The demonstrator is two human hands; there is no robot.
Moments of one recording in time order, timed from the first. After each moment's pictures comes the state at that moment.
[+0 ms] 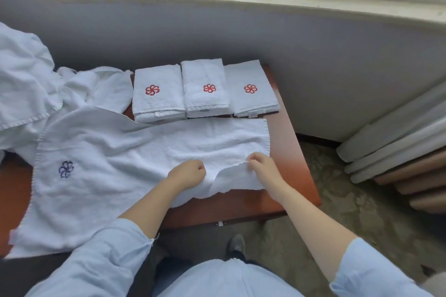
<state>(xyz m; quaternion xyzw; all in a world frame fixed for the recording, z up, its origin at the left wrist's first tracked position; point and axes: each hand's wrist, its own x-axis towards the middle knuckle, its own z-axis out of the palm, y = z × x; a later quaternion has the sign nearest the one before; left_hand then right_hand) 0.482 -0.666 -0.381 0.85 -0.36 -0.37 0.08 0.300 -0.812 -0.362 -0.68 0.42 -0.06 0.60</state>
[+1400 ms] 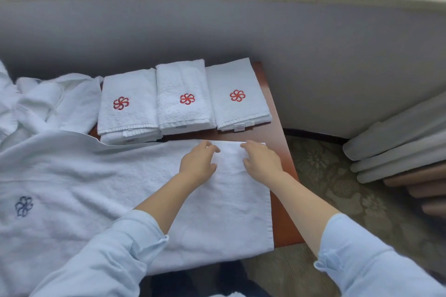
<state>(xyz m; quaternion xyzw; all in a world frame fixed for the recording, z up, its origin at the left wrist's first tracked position) 0.488 -0.806 -0.403 0.86 -0.44 -0.24 0.07 0.344 -0.943 -0.396 -0.91 0.33 0.12 0.22</state>
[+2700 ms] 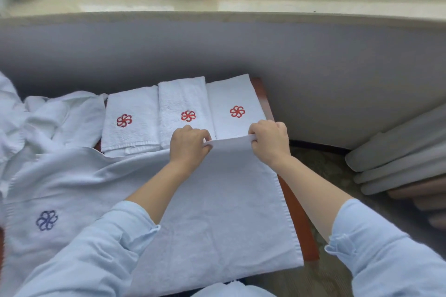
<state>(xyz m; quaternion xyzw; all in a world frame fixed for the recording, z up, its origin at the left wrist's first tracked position) 0.535 -0.843 -0.349 0.88 -0.46 -0.02 0.08 0.381 -1.000 -0.351 -0.94 0.33 -0.07 0.11</state>
